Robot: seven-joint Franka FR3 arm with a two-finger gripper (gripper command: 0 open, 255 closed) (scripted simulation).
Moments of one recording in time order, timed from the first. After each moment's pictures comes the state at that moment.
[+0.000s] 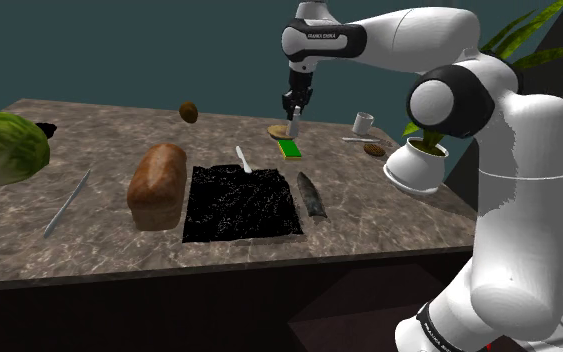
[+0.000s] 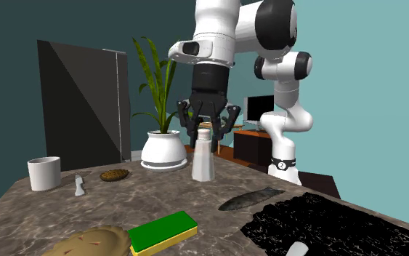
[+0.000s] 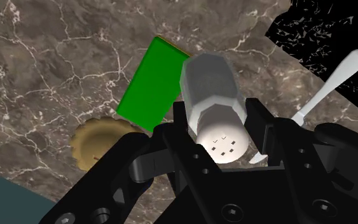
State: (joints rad) arm 0.08 0.51 -0.25 -1.26 0.03 1.80 -0.29
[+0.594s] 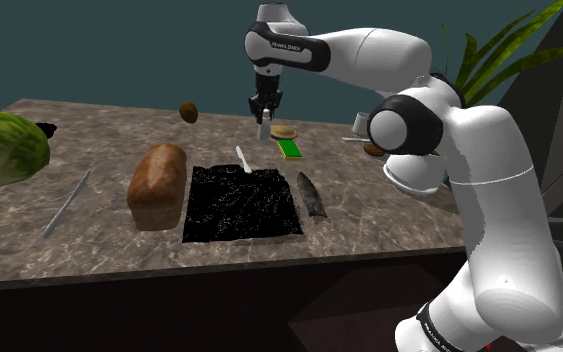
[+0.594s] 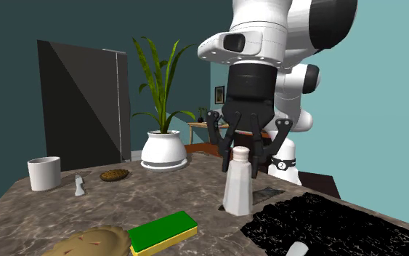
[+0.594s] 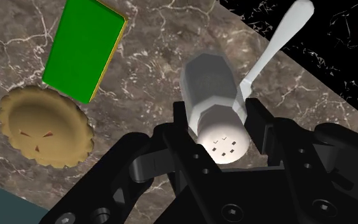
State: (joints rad) arm 0.15 0.73 -0.21 -0.94 0.04 1.69 -0.15
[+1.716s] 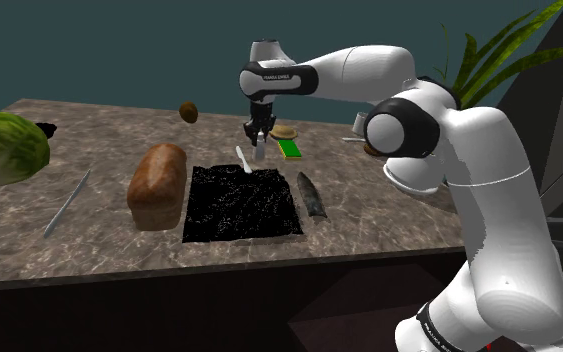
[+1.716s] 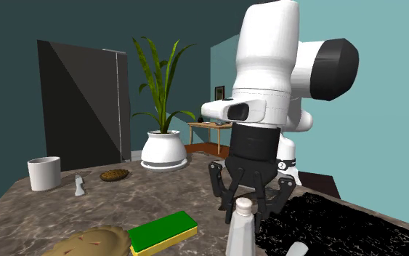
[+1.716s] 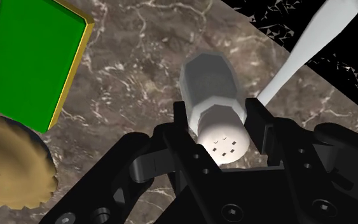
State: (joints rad) arm 0.17 0.75 -0.20 -1.14 0.04 1.91 -0.13
